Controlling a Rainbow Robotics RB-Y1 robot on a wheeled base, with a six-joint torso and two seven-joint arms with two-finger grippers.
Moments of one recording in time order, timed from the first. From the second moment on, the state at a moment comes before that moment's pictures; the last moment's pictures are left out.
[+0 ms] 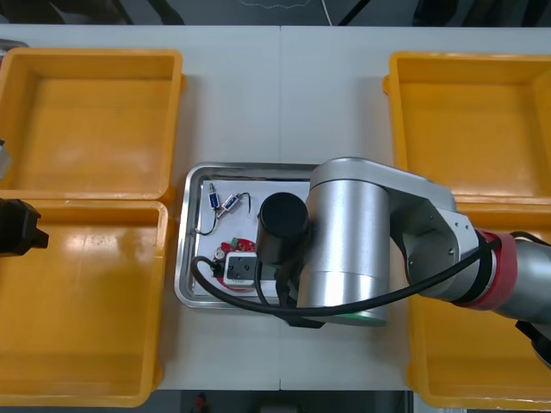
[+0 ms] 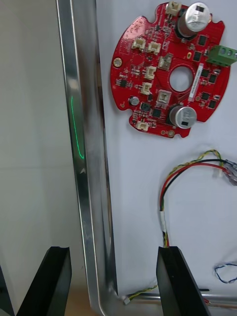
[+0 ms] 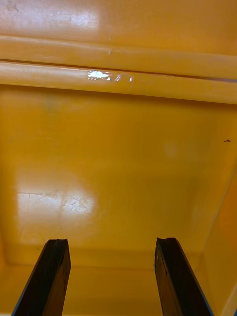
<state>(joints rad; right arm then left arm) -0.83 -0.50 0.98 -2.12 -0.70 1.79 1.62 -0.13 0.86 0.24 -2.22 0.91 1.88 -1.07</state>
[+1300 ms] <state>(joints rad) -0.73 -0.35 1.19 -1.90 -0.37 1.66 1.62 -0.12 0.86 0.24 -2.22 0.91 1.88 -1.07</state>
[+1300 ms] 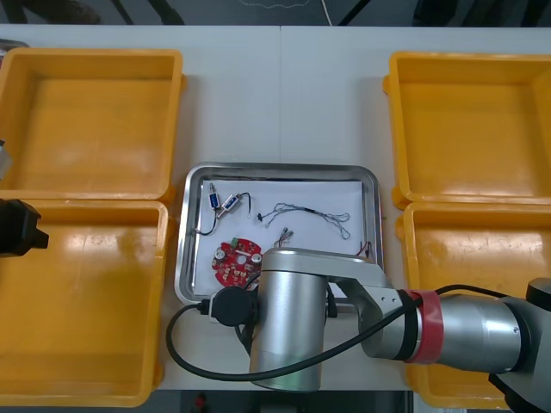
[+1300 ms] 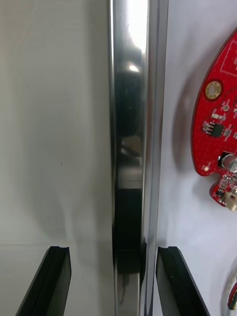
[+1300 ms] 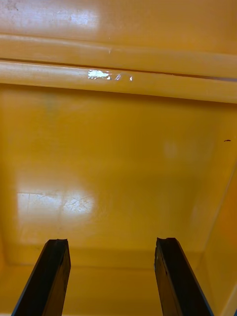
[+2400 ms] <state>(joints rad) -0.85 -0.39 1.19 -1.90 -0.31 1.66 1.62 -0.12 0.86 0.24 -2.22 0.91 1.88 -1.07</state>
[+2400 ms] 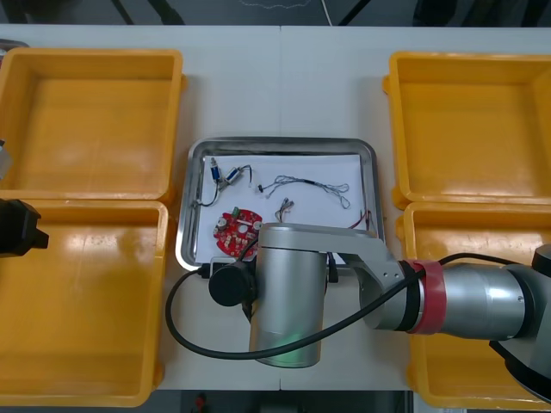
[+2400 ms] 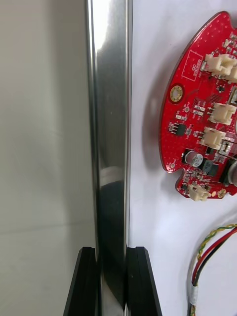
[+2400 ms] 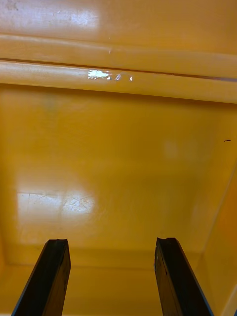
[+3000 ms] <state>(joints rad) -0.99 -0.40 1.19 -1.86 -0.28 1.66 1.62 -0.12 0.86 0.24 -2.22 0.91 1.88 -1.07</state>
